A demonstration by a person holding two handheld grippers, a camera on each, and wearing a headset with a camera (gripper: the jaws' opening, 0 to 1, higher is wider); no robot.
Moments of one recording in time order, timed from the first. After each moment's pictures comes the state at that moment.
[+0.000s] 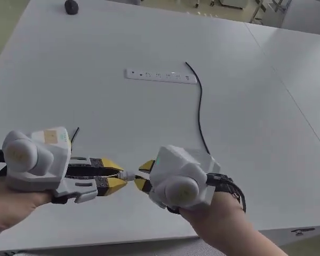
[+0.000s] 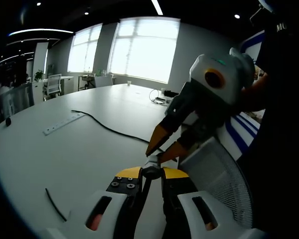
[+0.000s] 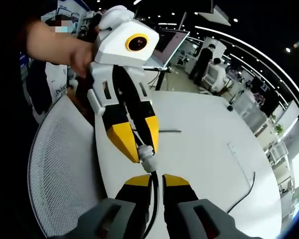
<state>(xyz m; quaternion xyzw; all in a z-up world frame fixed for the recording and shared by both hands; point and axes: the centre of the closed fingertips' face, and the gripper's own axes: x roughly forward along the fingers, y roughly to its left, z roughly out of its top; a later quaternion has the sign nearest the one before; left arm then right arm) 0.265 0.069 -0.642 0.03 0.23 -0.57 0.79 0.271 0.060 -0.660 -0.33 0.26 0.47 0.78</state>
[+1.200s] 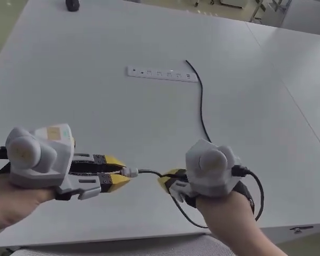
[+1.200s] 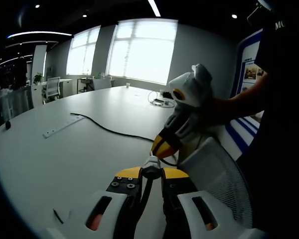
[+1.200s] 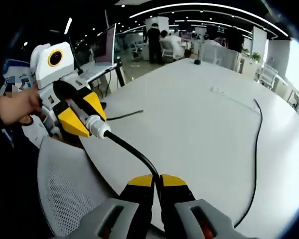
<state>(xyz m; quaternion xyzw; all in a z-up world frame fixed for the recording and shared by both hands) 0.262 0.068 -0.639 0.04 0.22 -0.58 0.79 0.279 0.001 -0.706 -0.08 0.41 0.34 0.84</state>
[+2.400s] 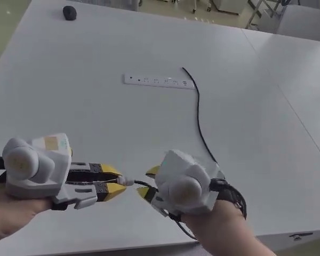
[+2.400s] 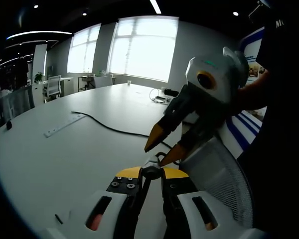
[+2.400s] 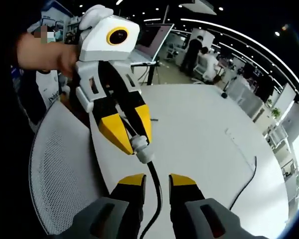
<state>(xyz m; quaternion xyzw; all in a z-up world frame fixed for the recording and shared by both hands) 0.265 0.067 -0.640 0.05 0.23 -0.57 0.79 0.272 0.051 -0.668 -0.31 0.29 0.44 0.79</state>
